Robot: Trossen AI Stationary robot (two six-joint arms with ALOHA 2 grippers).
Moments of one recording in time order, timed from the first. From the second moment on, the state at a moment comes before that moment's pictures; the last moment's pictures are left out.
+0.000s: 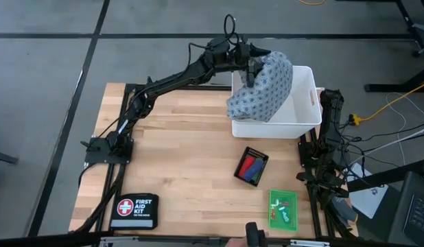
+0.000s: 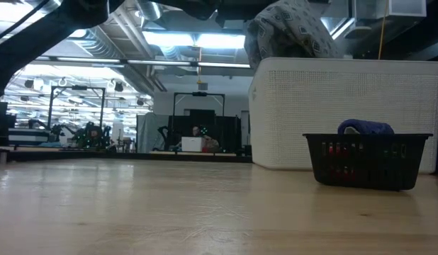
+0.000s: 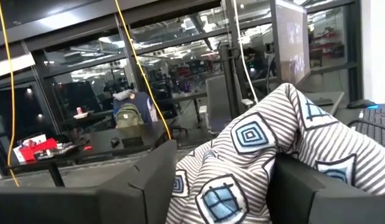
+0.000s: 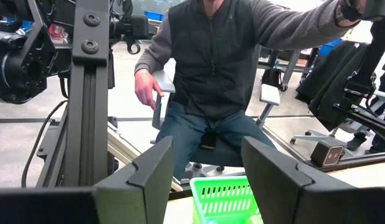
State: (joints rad) left arm 0.48 2.20 2.34 0.10 0.32 0.18; right arm 1.34 0.15 0.02 0.07 0.11 -0.17
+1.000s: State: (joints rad) left arm 0.43 2.20 2.34 -0.18 0.21 0.78; right arm 1.34 0.15 0.02 0.07 0.11 -0.17
